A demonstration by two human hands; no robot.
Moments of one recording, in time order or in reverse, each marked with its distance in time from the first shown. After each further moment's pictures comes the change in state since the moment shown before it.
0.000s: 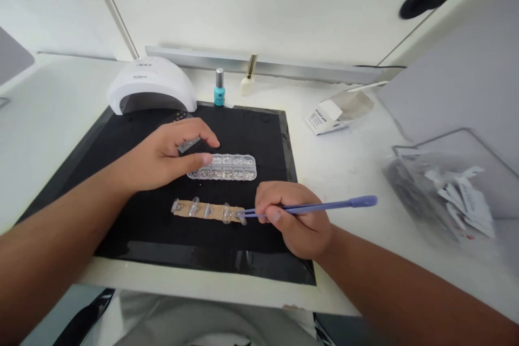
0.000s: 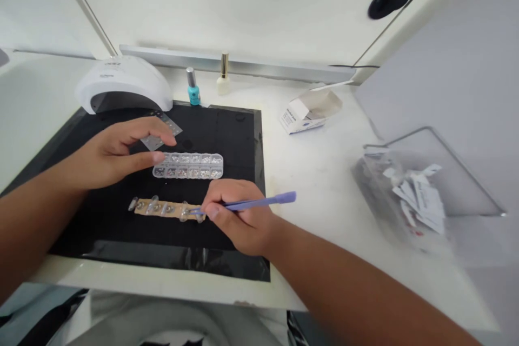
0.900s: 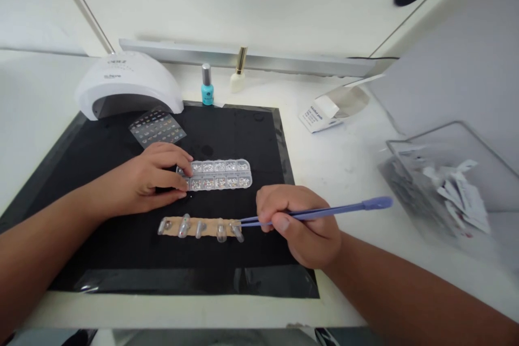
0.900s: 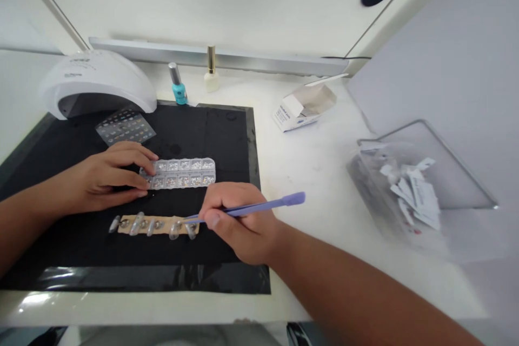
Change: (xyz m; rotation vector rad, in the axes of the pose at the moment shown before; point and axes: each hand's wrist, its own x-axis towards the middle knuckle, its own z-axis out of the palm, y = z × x) left_hand -0.023 -0.044 0.008 0.138 -0.158 0.305; right_hand -0.001 0.006 -0.007 0.084 0.039 0.018
